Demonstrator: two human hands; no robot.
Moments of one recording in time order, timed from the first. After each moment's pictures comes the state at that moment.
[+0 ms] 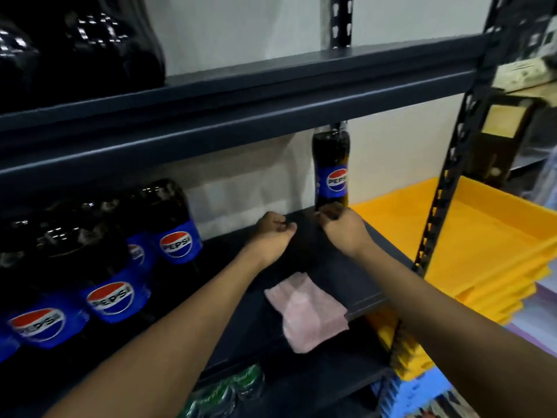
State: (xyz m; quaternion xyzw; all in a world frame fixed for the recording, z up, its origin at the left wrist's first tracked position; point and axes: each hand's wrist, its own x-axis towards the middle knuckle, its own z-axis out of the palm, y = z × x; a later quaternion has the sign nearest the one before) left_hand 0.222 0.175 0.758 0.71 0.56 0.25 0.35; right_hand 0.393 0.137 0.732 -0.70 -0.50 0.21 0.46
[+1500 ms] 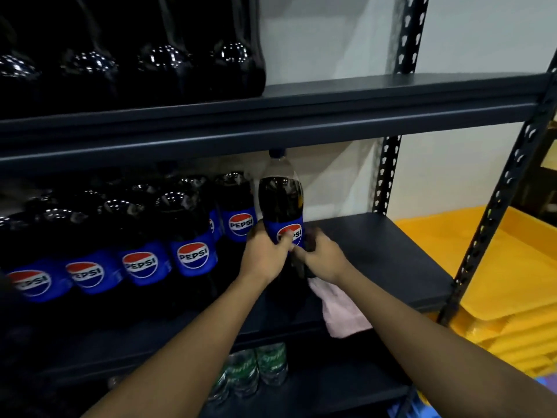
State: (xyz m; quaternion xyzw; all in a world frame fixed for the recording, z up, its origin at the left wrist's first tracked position) left_hand 0.109 0.125 0.741 0.63 0.58 0.42 0.30; right_hand 0.263 0.113 0.725 -0.61 -0.64 0.28 0.38
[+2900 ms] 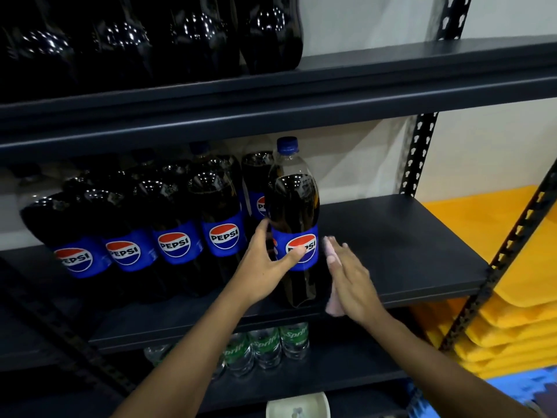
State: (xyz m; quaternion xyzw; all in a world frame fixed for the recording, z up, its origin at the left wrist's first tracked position) left_hand 0.031 0.064 0.737 0.66 0.49 0.40 0.40; right_hand 0.240 0.051 0.654 -0.59 -0.64 0.24 0.42
